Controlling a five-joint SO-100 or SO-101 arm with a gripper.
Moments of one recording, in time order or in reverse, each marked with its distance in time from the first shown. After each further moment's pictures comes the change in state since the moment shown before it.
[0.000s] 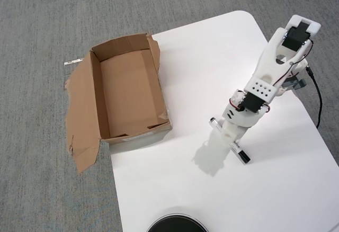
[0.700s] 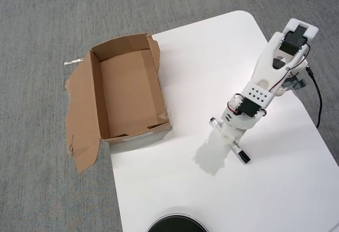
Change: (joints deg) arm 0.0 -4.0 -0.2 0.0 0.0
